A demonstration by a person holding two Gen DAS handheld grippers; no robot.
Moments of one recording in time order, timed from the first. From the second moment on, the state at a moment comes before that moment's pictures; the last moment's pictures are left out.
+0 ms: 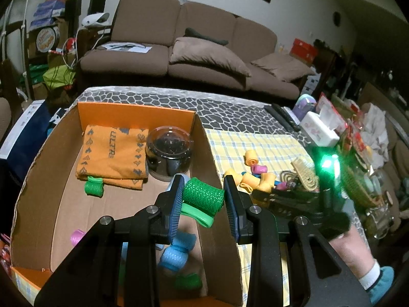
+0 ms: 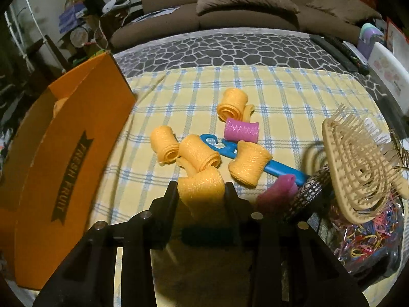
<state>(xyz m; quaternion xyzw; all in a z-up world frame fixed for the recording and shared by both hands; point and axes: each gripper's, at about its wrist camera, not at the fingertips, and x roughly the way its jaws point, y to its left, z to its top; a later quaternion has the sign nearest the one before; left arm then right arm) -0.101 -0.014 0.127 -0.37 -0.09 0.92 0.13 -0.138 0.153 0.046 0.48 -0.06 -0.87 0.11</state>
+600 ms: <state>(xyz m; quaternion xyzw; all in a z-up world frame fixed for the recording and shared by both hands) -0.099 -0.046 0.120 -0.38 -0.09 0.92 0.11 -0.102 0.086 0.127 0.42 -0.03 -0.89 0.18</state>
